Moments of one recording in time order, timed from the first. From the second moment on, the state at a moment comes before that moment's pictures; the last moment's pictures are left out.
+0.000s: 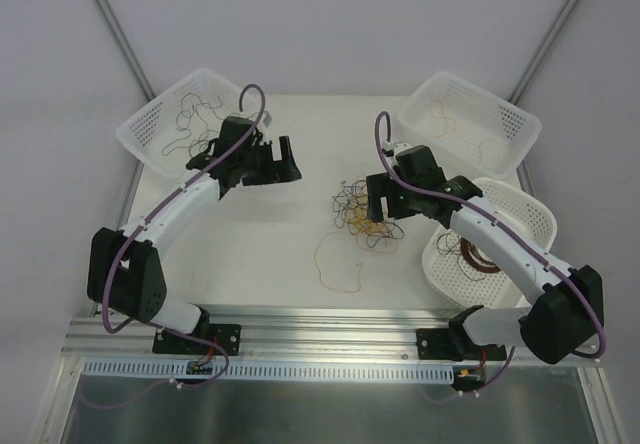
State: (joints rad) left arm -0.32 1.45 1.15 -0.40 0.20 -0.46; right arm 0.57 1.30 1.09 -0.69 -0.01 0.25
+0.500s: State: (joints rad) left arm -0.59 1.83 1.37 -0.39 0.30 -0.33; right arm 0.51 1.29 0.99 -0.63 -0.07 0.37
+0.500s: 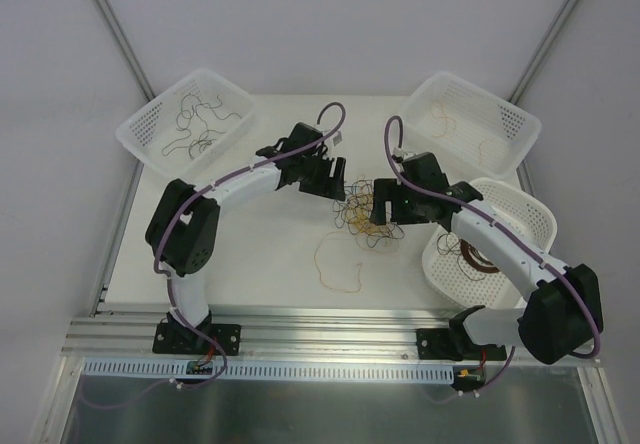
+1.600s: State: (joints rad) left arm -0.57 1.61 1.37 -0.46 0.34 -0.33; right arm 0.48 1.59 0.97 -0.45 -0.14 0.41
